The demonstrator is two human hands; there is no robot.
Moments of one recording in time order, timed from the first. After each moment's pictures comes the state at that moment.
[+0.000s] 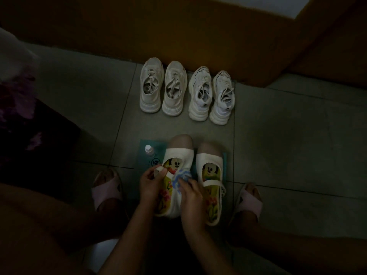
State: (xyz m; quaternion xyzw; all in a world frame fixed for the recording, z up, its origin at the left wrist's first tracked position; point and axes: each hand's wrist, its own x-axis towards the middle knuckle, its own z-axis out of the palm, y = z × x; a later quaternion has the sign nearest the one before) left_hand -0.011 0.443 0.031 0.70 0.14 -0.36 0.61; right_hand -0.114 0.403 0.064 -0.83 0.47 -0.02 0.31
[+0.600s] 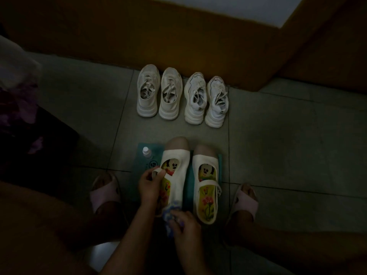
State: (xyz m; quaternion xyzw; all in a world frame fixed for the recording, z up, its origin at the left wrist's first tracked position) left_hand -0.014 0.438 0.042 0.72 0.14 -0.33 0.60; right_hand -0.152 0.442 0.109 -0.70 0.48 0.04 0.53
